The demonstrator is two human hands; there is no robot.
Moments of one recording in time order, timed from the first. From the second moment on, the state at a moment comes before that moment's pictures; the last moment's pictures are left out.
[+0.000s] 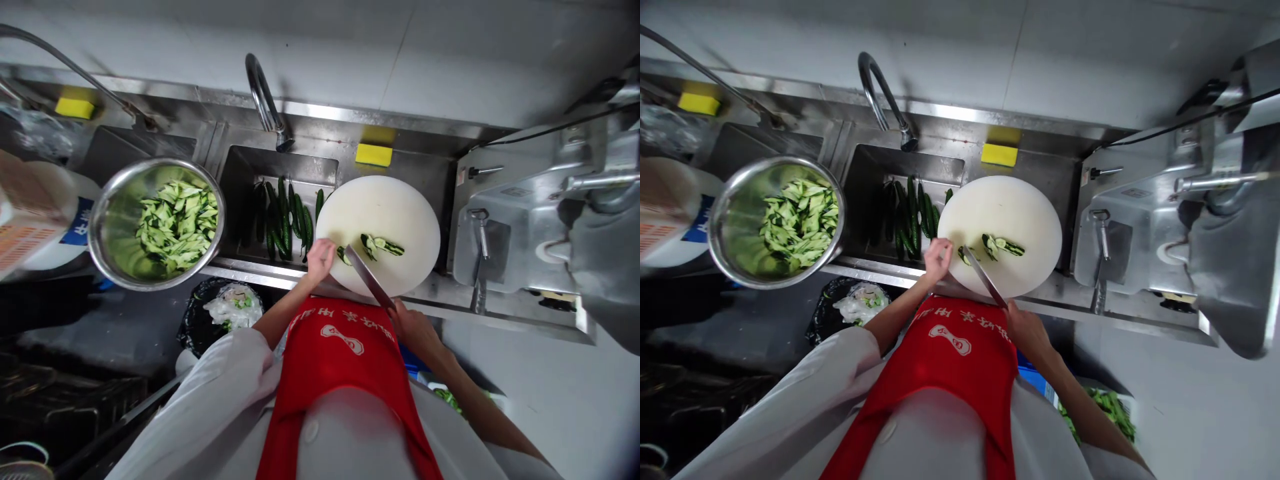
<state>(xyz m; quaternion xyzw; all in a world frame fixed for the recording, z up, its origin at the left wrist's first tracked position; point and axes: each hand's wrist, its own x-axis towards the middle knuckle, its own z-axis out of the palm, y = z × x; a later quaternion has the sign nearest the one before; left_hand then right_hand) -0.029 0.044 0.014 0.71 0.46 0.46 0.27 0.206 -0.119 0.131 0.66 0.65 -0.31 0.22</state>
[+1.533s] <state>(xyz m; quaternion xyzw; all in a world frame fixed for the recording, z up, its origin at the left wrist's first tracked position) 0.004 0.014 -0.003 0.81 0.42 0.26 0.32 0.193 -0.110 0.101 0.67 0.68 -0.23 0.20</state>
